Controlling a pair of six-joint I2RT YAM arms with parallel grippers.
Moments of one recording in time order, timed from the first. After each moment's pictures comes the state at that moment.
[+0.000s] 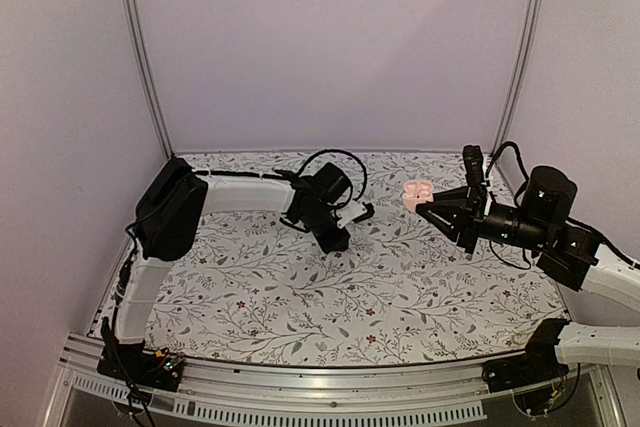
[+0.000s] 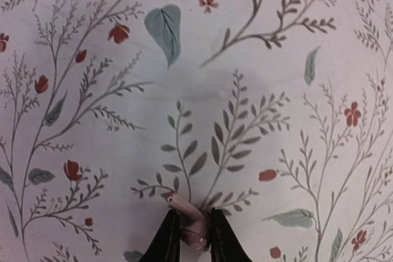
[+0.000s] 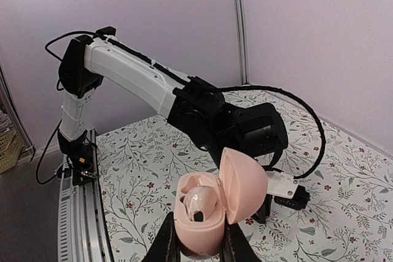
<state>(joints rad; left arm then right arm) -0.84 2.36 1.83 -0.55 0.13 0.23 0.70 0.82 0.60 0.15 -0.43 0.11</state>
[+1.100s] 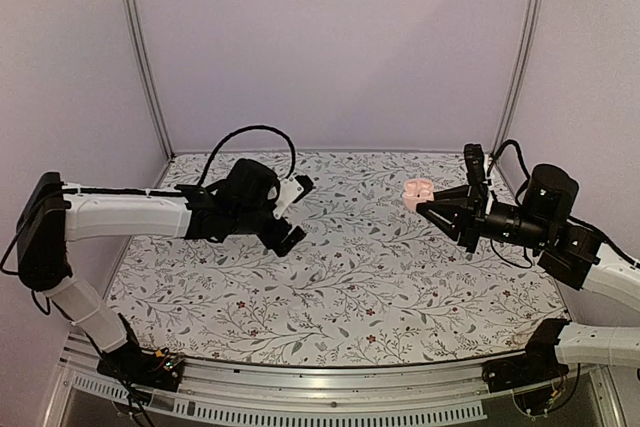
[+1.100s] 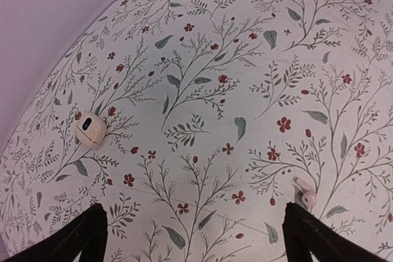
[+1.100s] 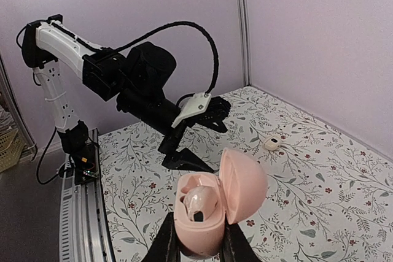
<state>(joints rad) -0.84 1.57 1.01 -0.17 -0.19 0.20 0.70 0.82 0.62 0.13 -0.44 0.10</state>
